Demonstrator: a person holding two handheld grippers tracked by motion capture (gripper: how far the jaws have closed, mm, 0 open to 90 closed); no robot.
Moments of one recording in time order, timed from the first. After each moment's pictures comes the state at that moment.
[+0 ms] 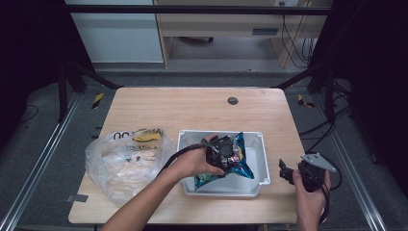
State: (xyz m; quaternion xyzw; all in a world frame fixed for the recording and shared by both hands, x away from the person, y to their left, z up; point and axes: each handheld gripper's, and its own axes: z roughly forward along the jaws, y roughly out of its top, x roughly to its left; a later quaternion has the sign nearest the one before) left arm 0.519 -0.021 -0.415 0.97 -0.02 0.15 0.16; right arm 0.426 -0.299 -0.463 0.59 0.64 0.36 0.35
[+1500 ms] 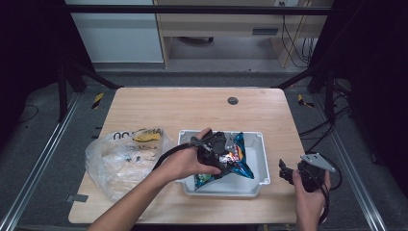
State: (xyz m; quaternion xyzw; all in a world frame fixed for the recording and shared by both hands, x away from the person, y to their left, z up) left arm 0.497 0.004 -0.361 0.96 -0.02 0.19 0.21; right arm 0.426 -0.298 -0.462 0.59 0.64 0.35 0.35
